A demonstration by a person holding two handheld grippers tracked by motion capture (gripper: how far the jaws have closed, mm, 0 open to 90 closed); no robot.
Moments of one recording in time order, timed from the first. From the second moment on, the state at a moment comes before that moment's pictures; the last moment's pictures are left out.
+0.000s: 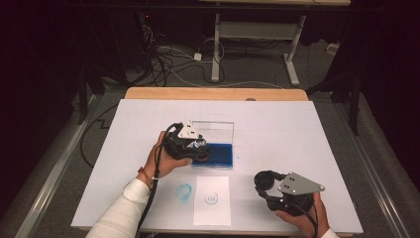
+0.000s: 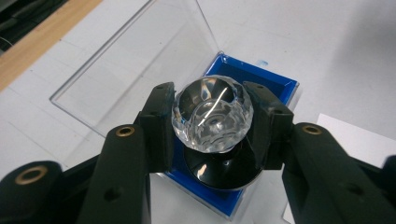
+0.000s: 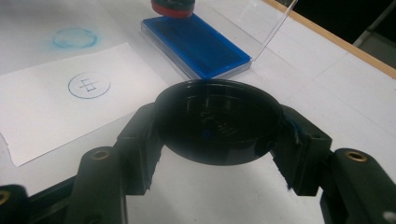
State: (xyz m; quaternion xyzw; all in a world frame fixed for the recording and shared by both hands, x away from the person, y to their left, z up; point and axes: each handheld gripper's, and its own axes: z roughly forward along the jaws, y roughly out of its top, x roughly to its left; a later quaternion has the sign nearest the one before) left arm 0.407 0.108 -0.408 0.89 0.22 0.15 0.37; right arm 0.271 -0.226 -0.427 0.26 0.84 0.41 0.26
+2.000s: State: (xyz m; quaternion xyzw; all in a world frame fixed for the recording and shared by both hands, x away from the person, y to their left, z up) left arm 0.405 0.101 -0.438 0.88 0.24 0.17 0.37; right arm 0.270 -0.225 -0.429 0.26 0.84 0.40 0.25
